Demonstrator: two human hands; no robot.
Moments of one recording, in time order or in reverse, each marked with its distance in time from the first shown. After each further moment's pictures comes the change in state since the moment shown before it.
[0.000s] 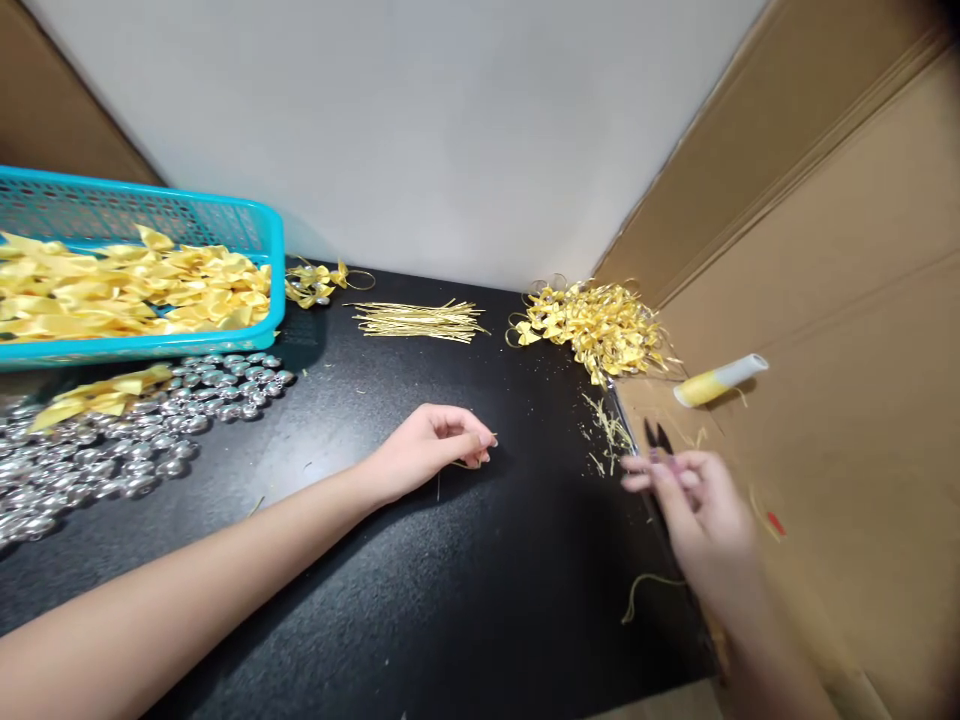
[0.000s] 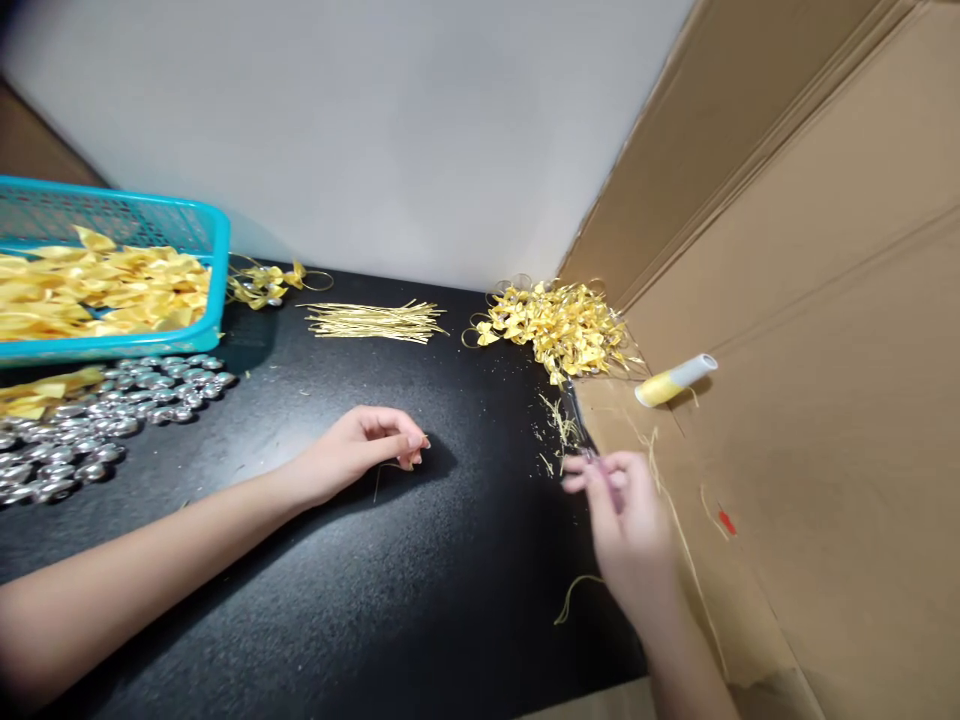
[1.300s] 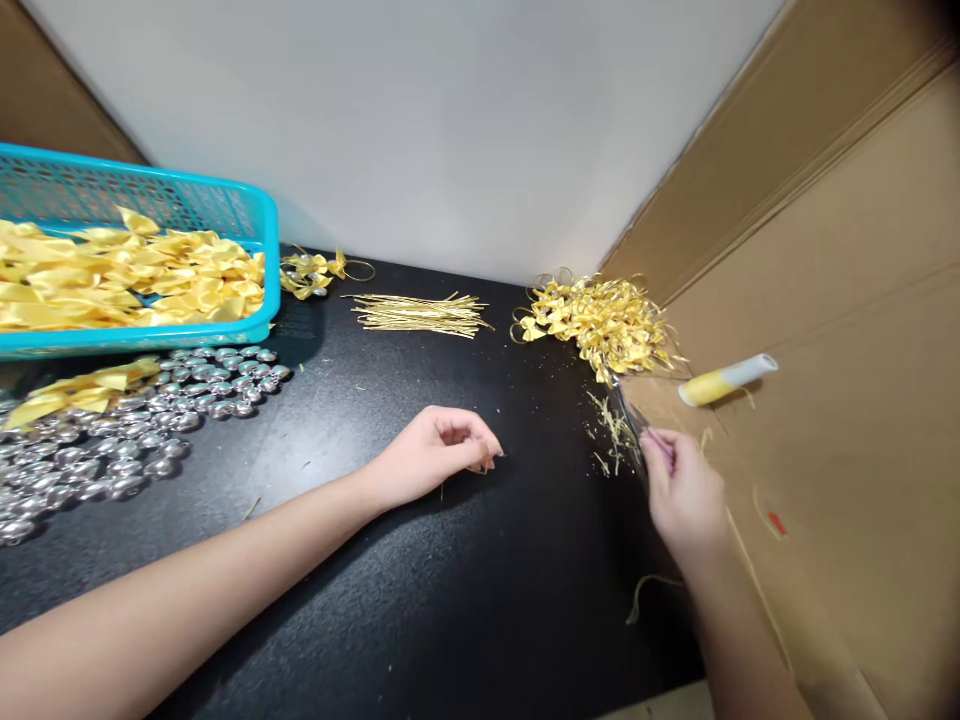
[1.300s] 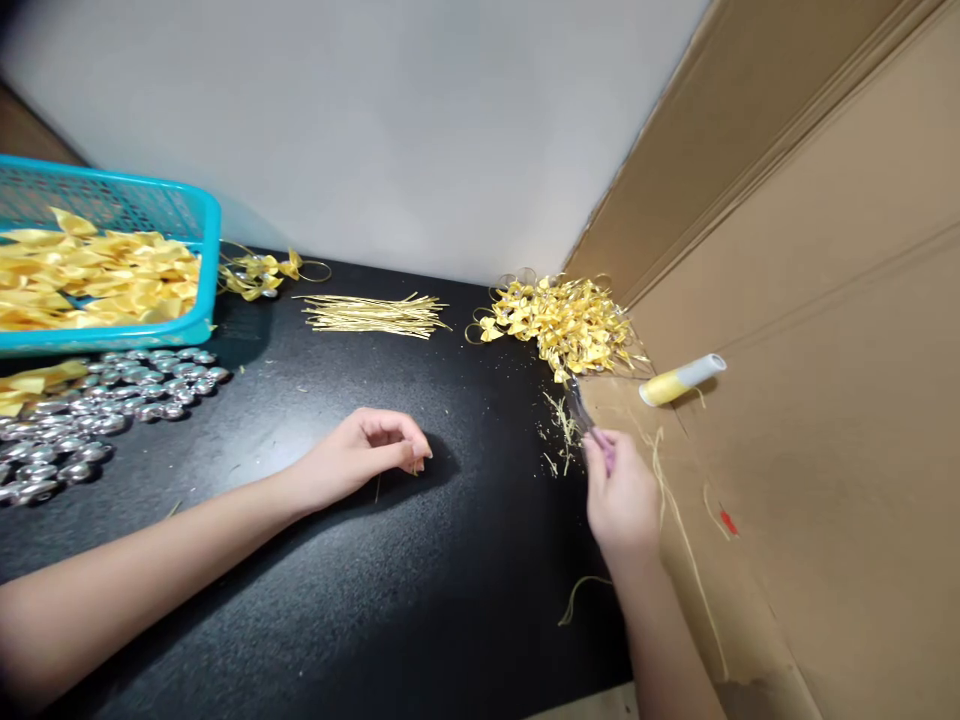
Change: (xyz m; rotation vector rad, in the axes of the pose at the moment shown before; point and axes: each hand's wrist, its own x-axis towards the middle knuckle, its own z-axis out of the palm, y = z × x) left_hand -0.001 -0.003 0.000 0.037 -0.054 0.048; right_hand 0.028 0.017 0.018 -0.298 0.136 0.027
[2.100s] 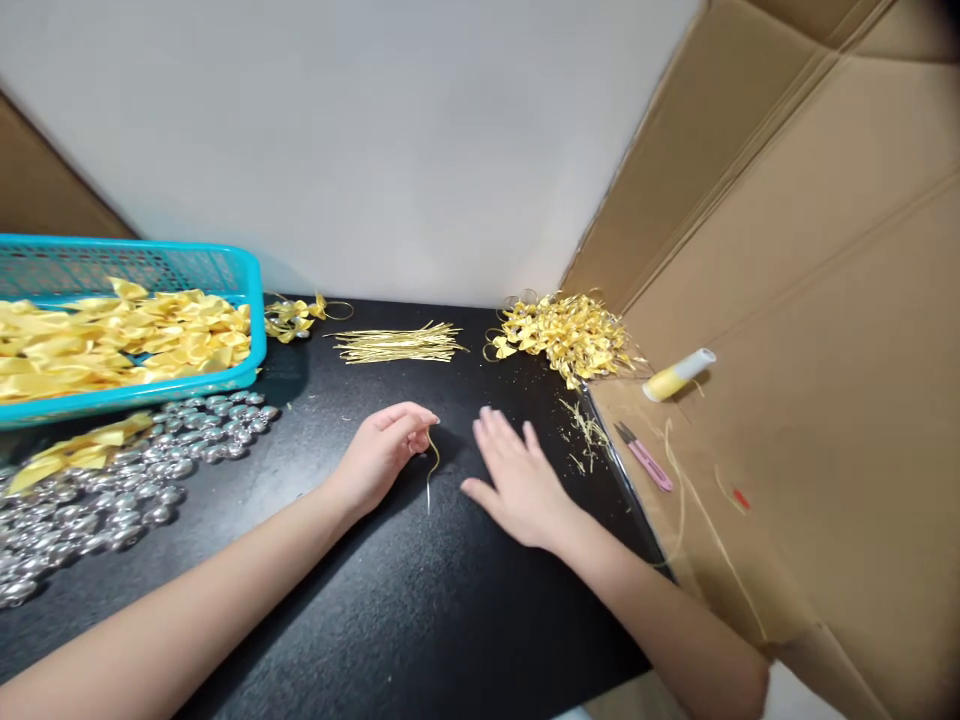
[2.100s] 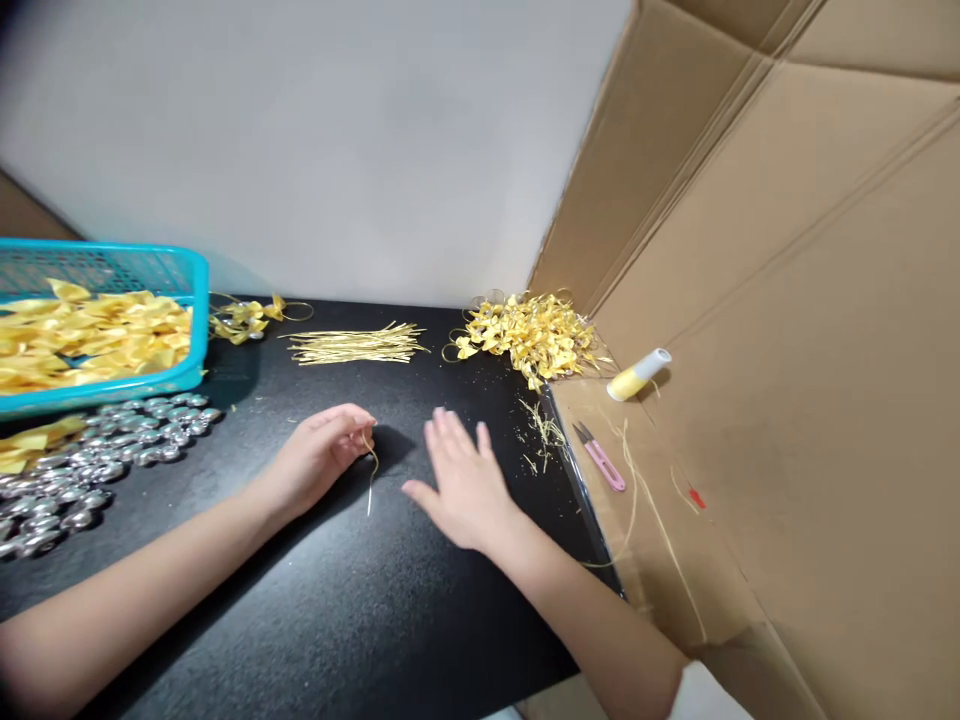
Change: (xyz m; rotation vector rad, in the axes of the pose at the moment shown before) left_hand 0.004 -0.003 -0.020 -0.282 0.391 0.075; right_hand -0.025 -0.100 0.058 -0.216 -0.650 -0.619
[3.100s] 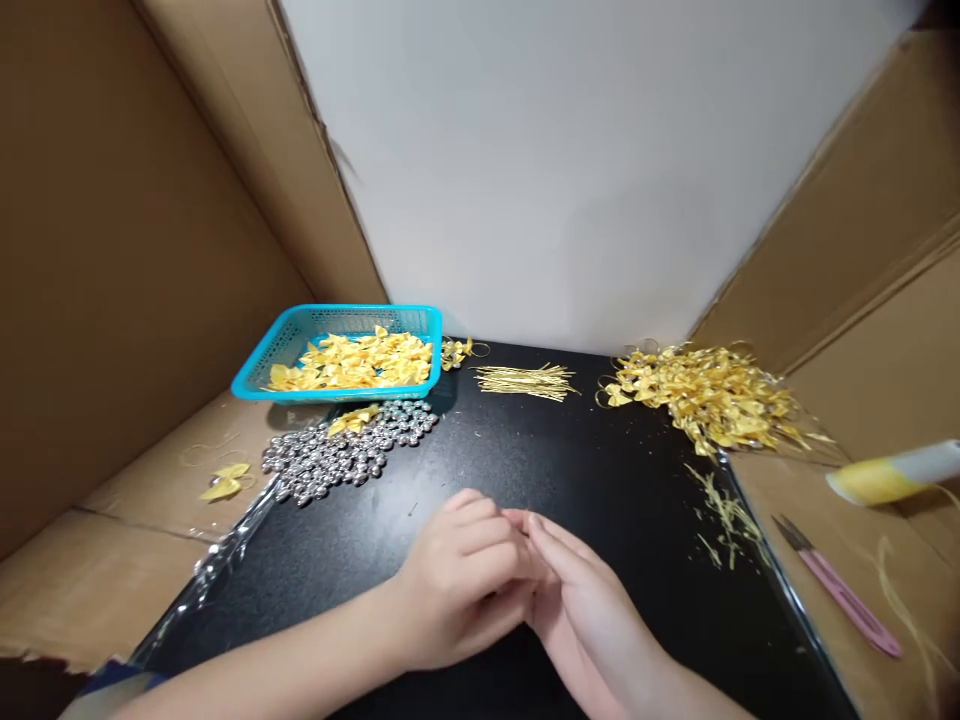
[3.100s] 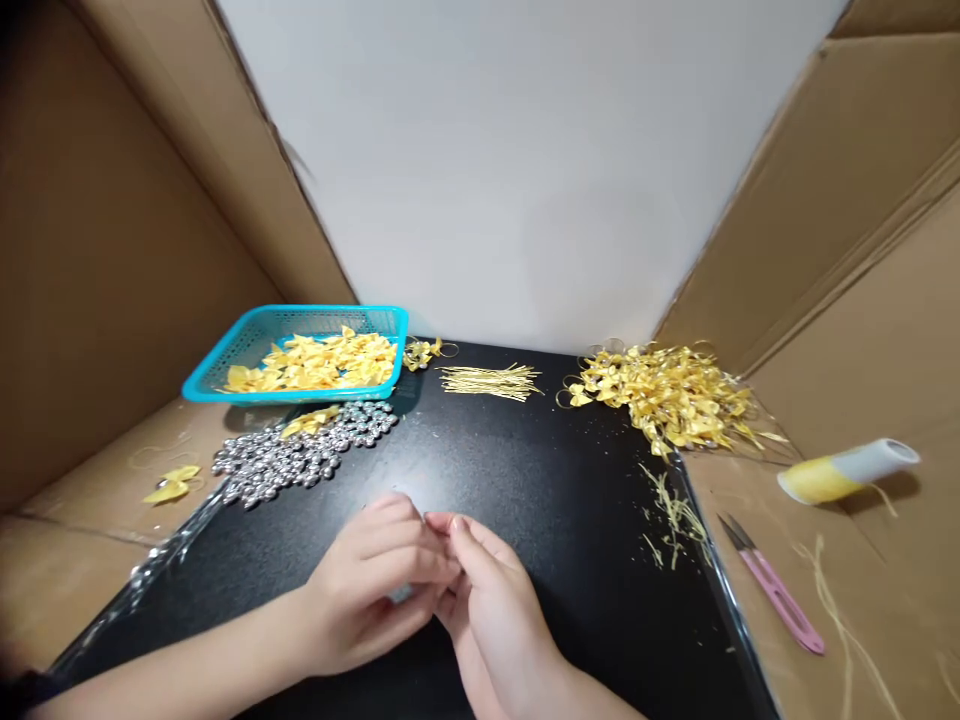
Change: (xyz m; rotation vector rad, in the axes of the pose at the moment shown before) left_hand -0.114 0.036 -0.003 1.117 -0.214 1.087; right_hand -0.025 -0.103 -0.022 2.200 -0.218 0.393
